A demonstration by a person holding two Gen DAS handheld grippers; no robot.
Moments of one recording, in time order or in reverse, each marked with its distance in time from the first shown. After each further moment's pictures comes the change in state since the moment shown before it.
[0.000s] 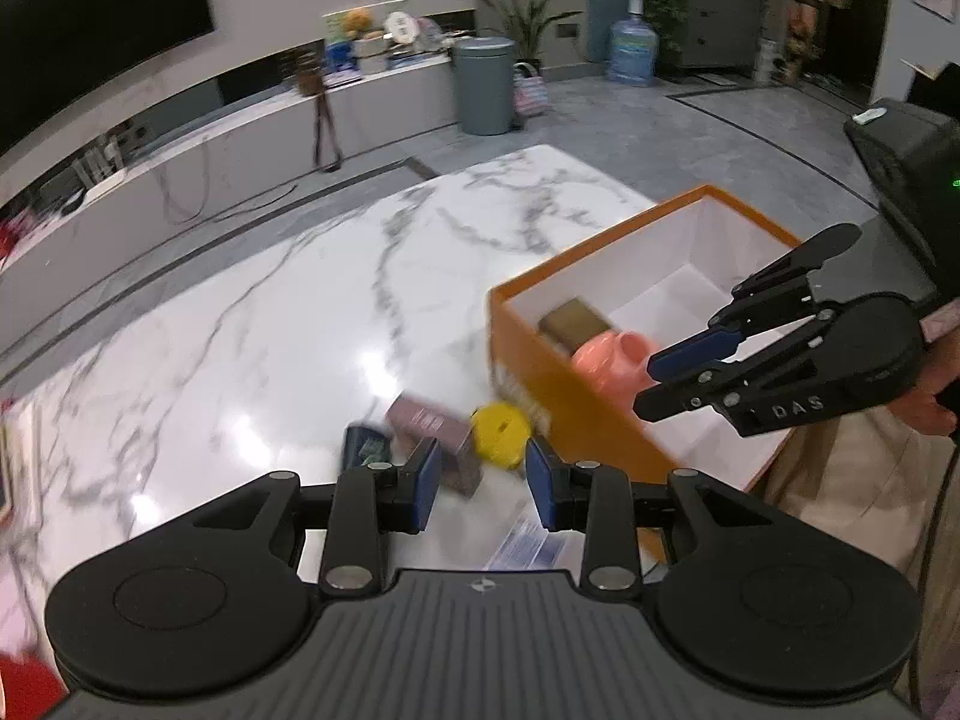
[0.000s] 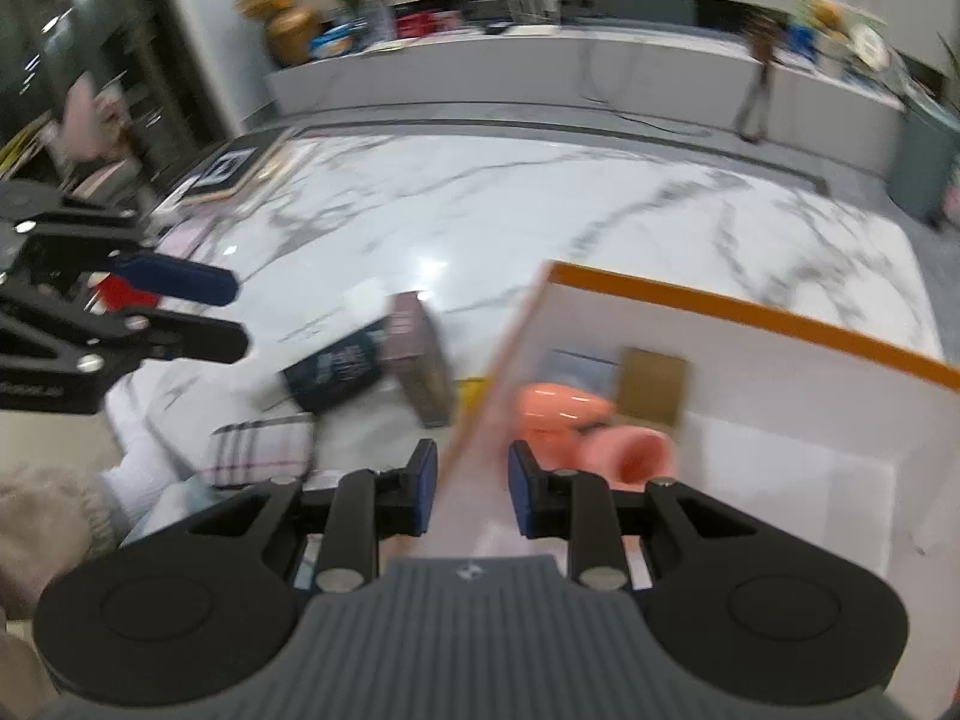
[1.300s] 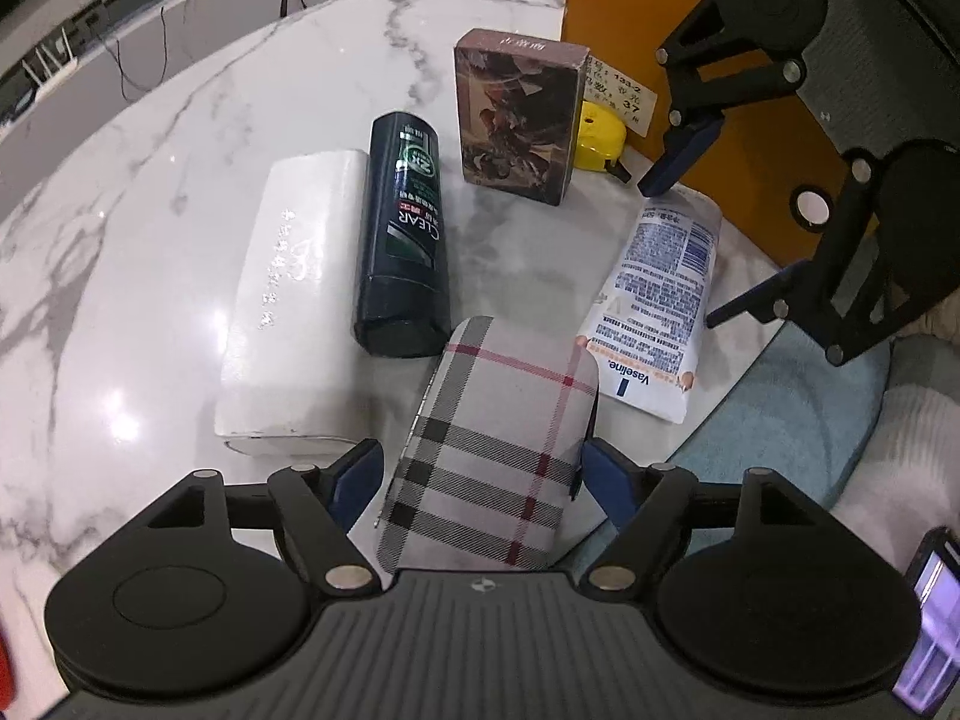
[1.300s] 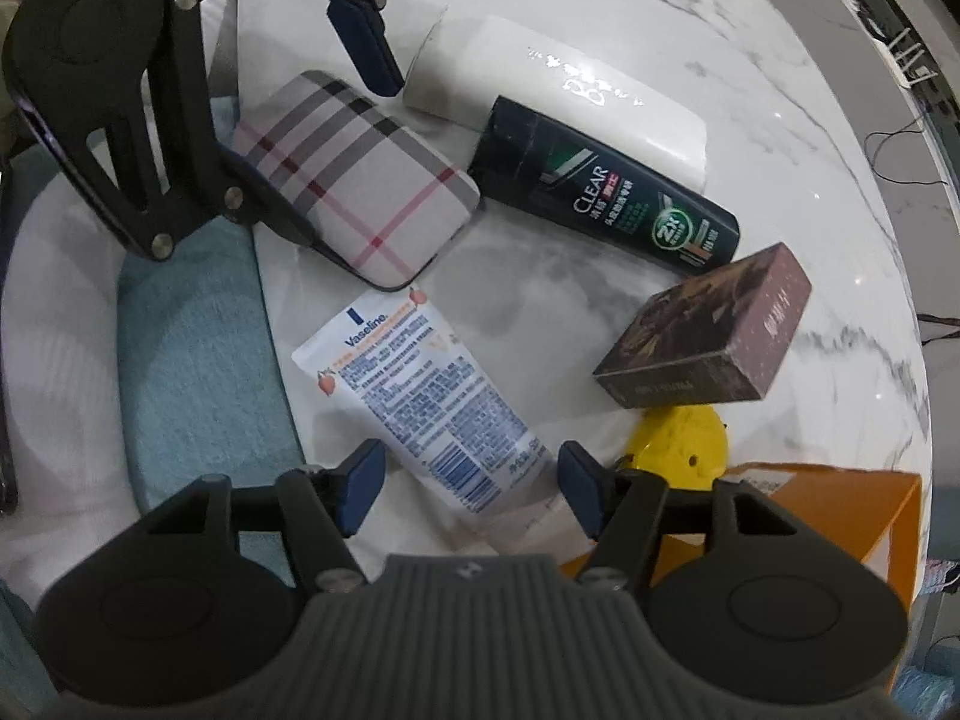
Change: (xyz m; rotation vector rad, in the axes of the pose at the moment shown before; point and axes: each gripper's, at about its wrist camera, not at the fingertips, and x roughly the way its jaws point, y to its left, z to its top) left arm 0.088 0.064 -0.119 0.052 0.260 -0.077; right arm 0.147 0.117 -0.016 -0.885 0.502 -0.033
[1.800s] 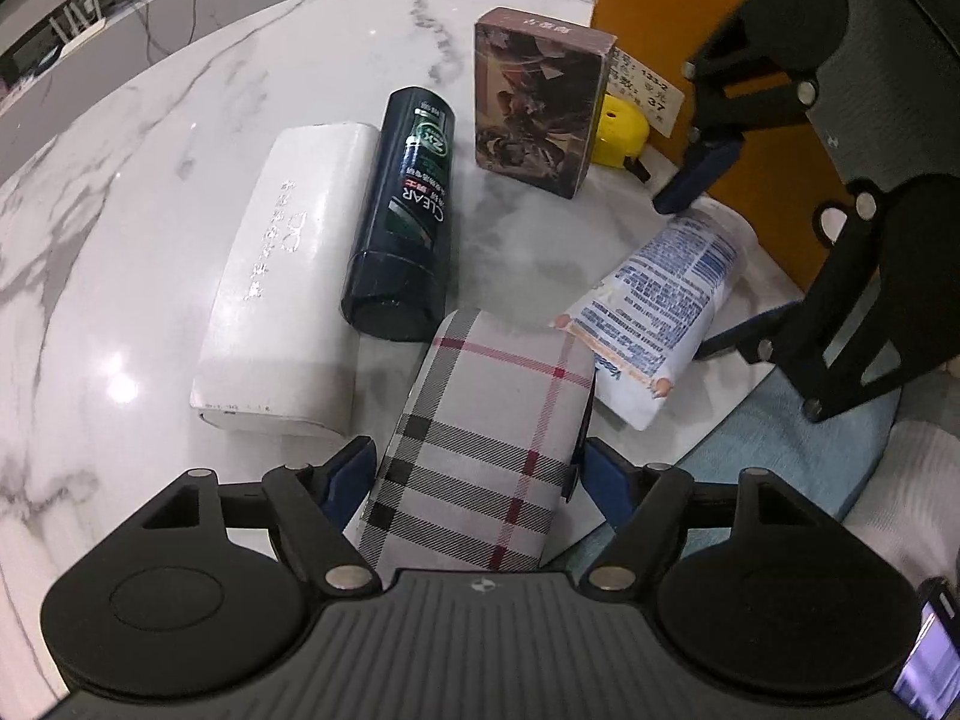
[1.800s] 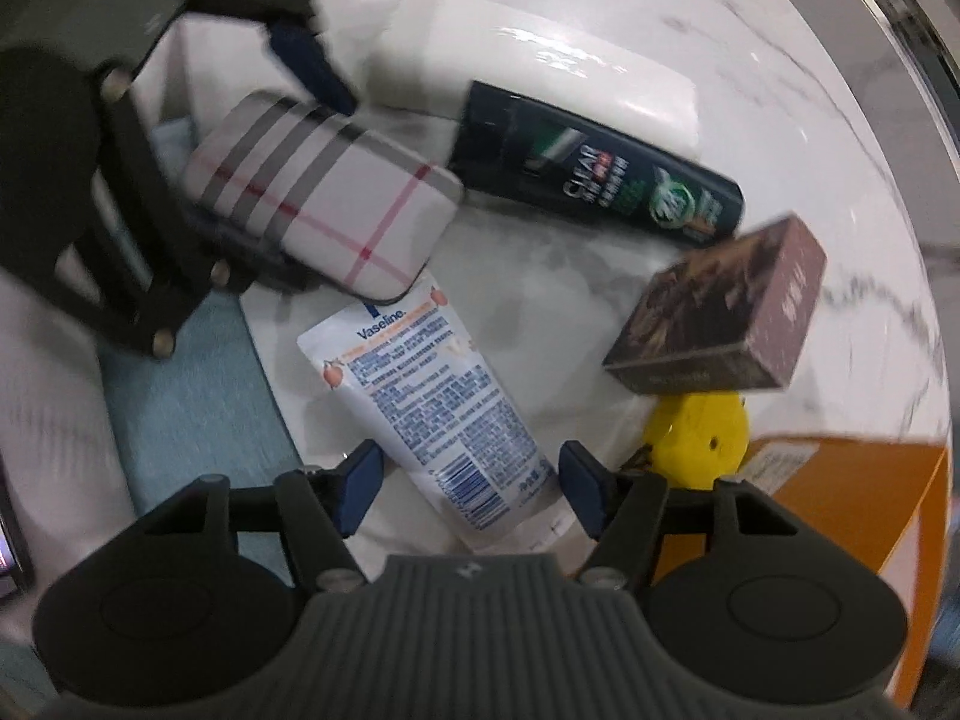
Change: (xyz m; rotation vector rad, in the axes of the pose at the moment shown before) left arm 0.007 -0.004 0.000 -0.096 0.012 0.010; right arm 0.011 -0.005 0.020 0.162 0.054 0.011
